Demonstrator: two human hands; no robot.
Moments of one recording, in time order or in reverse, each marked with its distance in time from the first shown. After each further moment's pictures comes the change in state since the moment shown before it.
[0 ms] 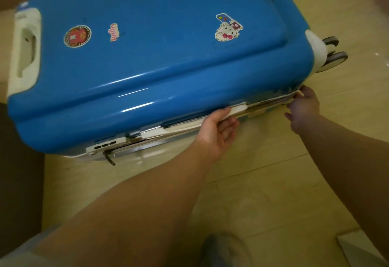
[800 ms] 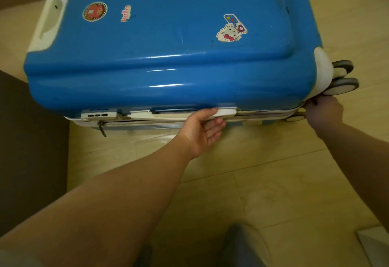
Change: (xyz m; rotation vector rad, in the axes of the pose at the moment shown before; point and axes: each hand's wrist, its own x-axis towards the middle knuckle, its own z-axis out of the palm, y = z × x) left_hand -0.021 0.025 -0.082 0.129 -0.011 0.059; right_hand -0.023 0.027 -0.006 -0.802 0.022 -0.382
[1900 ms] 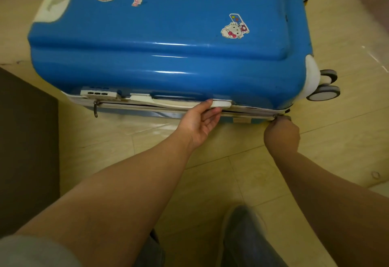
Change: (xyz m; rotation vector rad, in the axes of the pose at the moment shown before) left_hand -0.022 -0.008 -0.007 -0.172 -0.025 0.044; right_hand -0.118 -0.031 0.030 -0.145 0.005 0.153
